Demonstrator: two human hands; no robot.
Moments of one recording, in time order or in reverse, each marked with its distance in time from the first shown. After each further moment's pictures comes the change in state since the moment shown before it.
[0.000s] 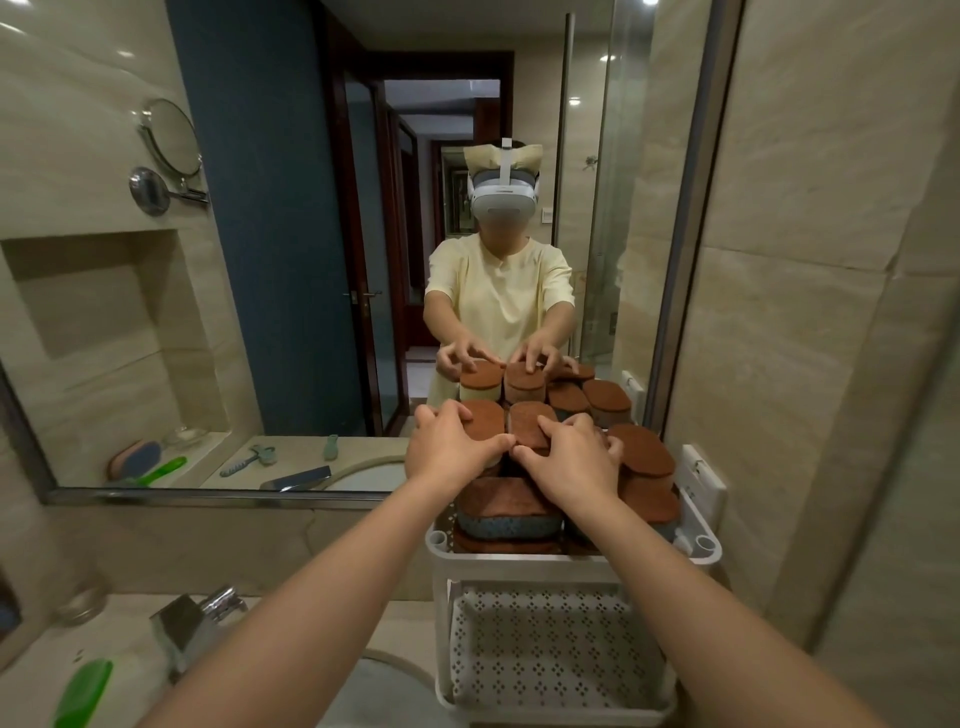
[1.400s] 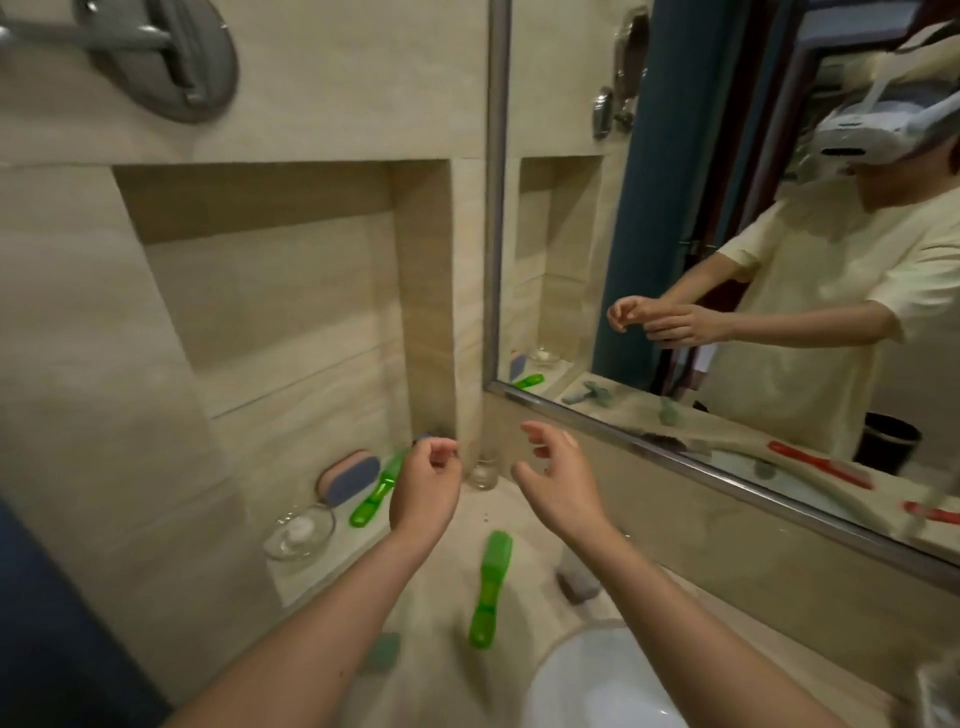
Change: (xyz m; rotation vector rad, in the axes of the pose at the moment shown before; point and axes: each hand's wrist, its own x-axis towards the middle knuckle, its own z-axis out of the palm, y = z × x) left_hand -0.085 -0.450 -0.266 -0.359 0.549 -0.513; right_hand -0.163 -0.440 0.208 0.793 -0.497 -0.514
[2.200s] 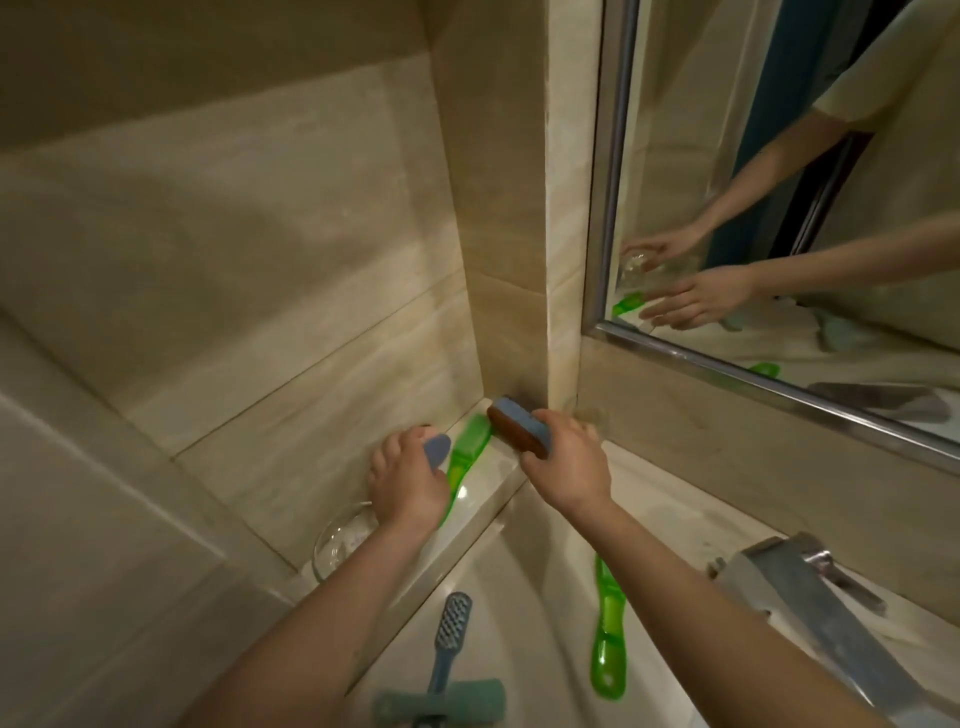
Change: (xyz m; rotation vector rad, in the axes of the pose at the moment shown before) left_hand 0.149 -0.147 -0.048 0.825 0.030 -0.068; right_hand 0.122 0.073 0.193 -0.239 -0.175 0.144
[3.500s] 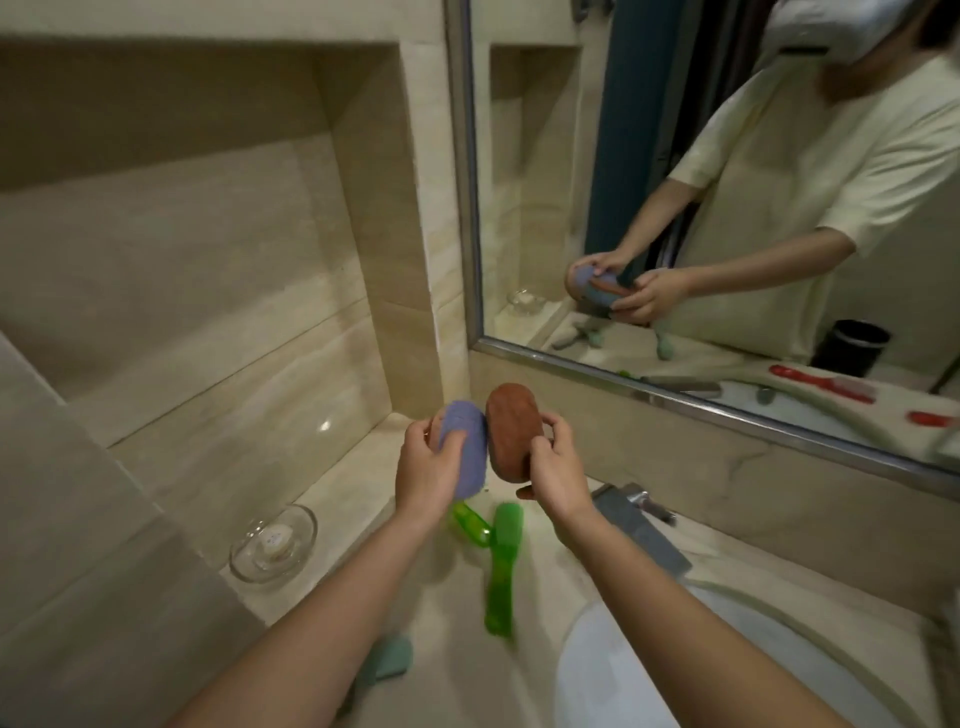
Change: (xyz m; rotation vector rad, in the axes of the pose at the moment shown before) left_hand -0.103 0.115 -0.026 -0.816 -0.189 -0.016; right_hand -0.105 0.018 -0.102 0.734 0.147 0.315
